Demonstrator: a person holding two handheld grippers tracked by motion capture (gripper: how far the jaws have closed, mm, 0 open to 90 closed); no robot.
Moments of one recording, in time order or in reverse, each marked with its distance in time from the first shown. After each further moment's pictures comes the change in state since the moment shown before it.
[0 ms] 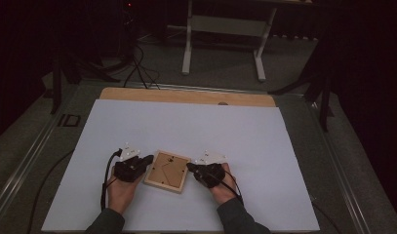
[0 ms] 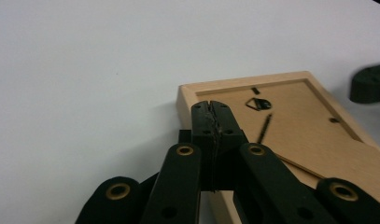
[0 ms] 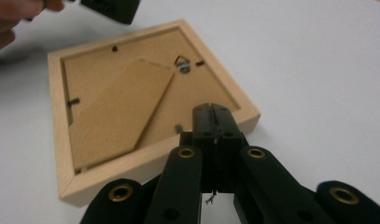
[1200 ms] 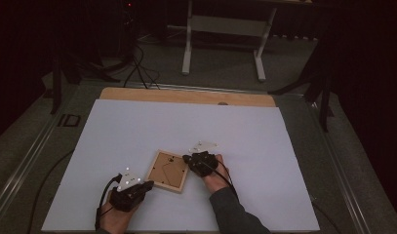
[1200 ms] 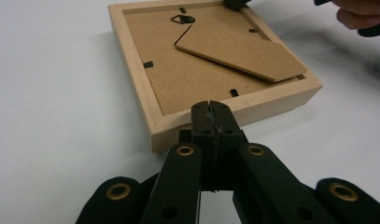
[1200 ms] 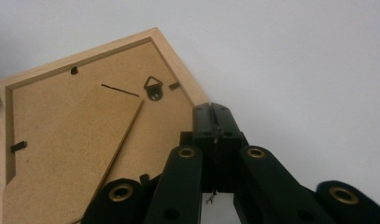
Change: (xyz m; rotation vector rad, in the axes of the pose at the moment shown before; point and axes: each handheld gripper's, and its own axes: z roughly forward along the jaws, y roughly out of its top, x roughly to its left) left arm -0.039 -0.042 -0.036 0.083 -0.043 0.056; right arm -0.012 0.017 0.030 0.063 -0.023 0.039
